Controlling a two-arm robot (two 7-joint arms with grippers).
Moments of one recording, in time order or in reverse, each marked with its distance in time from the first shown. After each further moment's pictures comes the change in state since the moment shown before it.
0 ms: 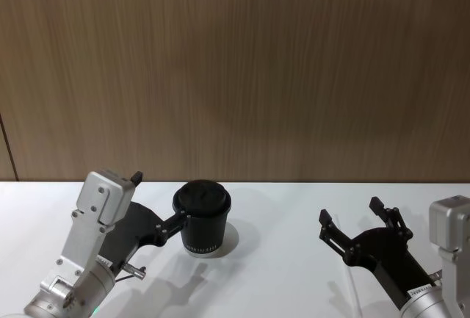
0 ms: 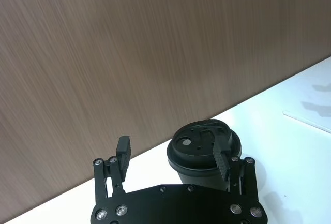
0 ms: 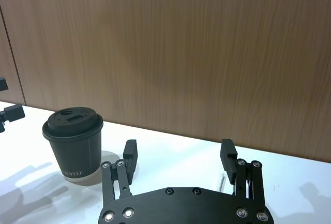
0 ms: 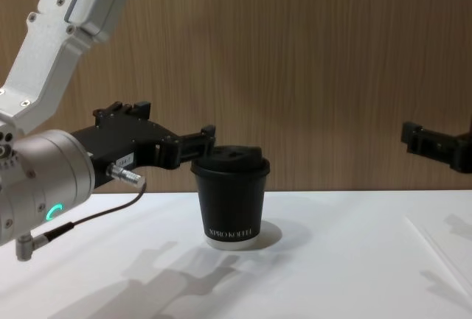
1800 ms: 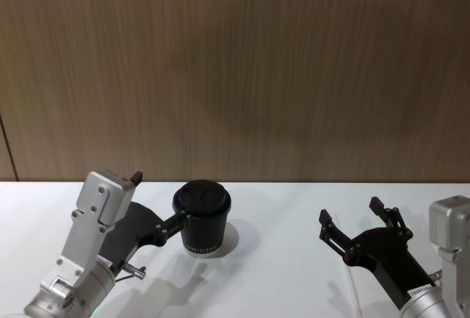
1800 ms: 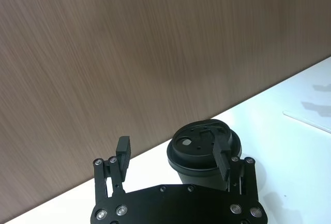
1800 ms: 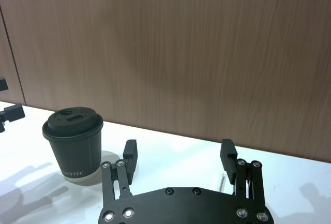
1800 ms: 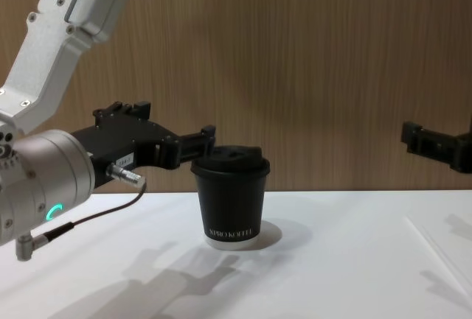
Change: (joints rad) left arm 0.000 0.000 0.000 0.000 0.000 0.000 0.000; right arm 0.000 0.000 0.000 0.000 0.000 0.000 0.000
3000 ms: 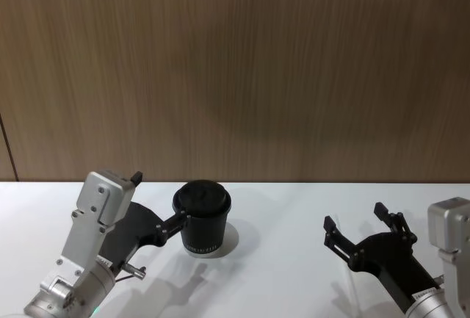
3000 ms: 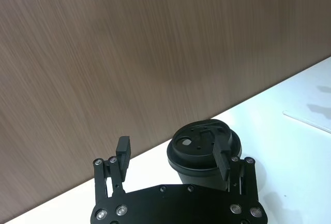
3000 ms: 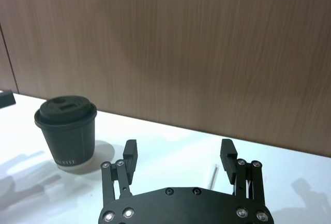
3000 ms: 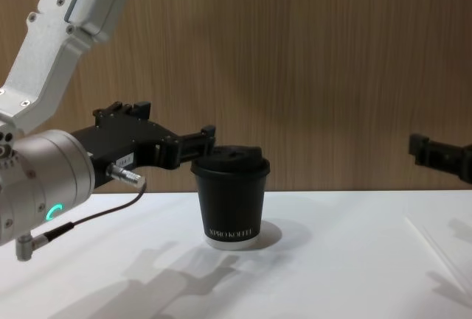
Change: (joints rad) left arm 0.000 0.000 0.000 0.000 0.000 0.000 0.000; right arm -0.007 0.014 0.008 -0.010 -0.018 0.037 -0.003
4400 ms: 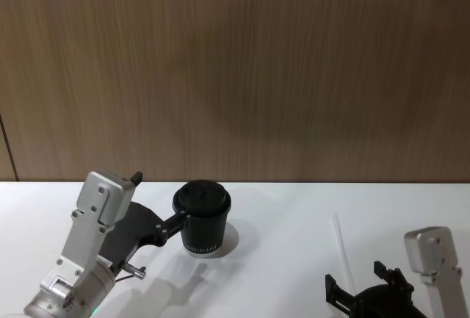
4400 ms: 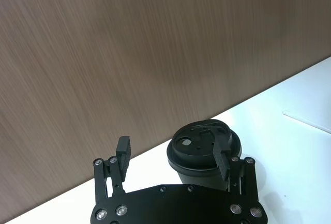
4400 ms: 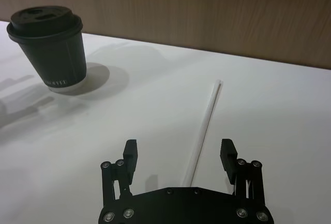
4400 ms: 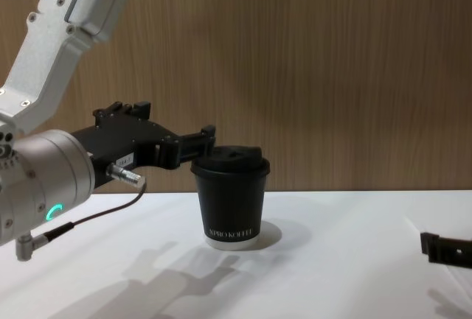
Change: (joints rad) left arm 0.000 0.000 0.000 0.000 0.000 0.000 0.000; right arm -0.067 -0.004 0.017 -0.053 -0.012 0.298 -0.014
